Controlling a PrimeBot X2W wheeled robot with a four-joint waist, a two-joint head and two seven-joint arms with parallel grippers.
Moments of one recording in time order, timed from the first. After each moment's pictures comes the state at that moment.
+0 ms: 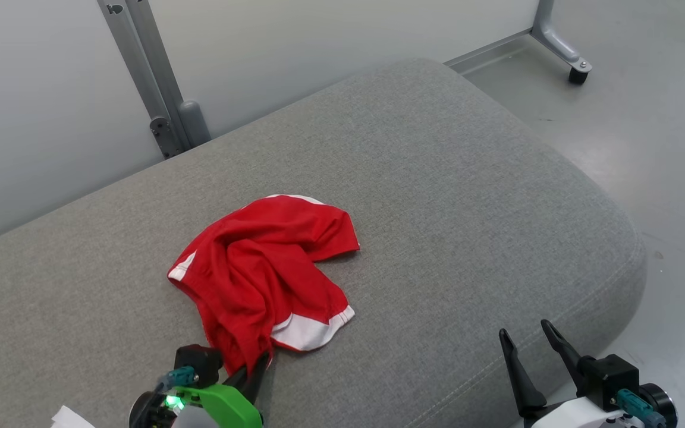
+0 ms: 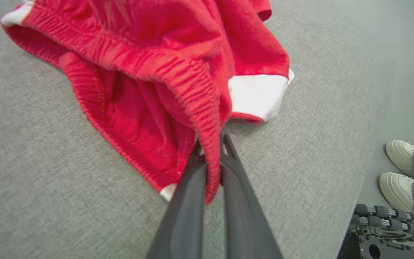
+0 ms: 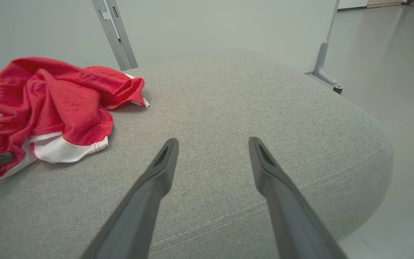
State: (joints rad) left arm -0.20 0.21 -0.58 0.60 -0.58 -0.13 -0.08; right arm 0.12 -0.09 0.13 0.14 0.14 0.13 -0.18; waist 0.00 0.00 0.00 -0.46
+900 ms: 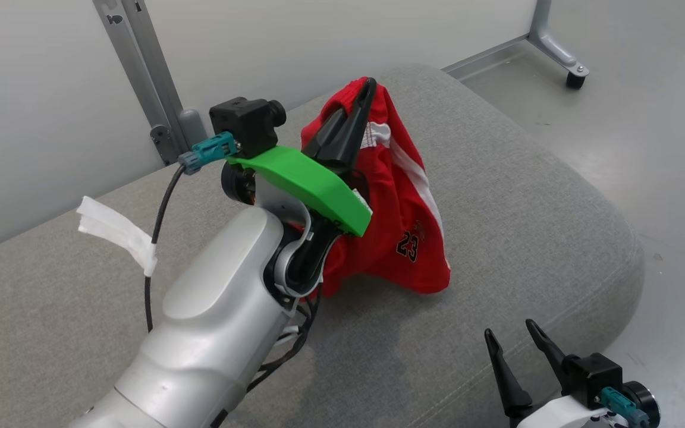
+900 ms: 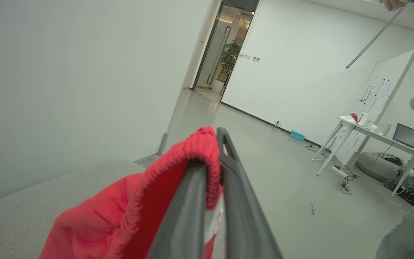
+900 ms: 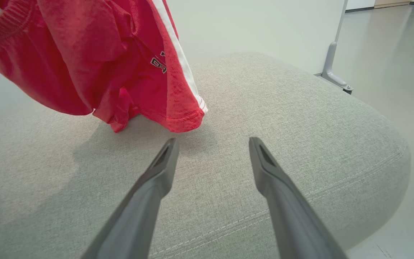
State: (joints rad) left arm -0.78 0.05 -0.71 0.42 -0.98 -0.03 -0.15; right arm 0.09 -0.07 0.16 0.18 0.14 0.13 -0.20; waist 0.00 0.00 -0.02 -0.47
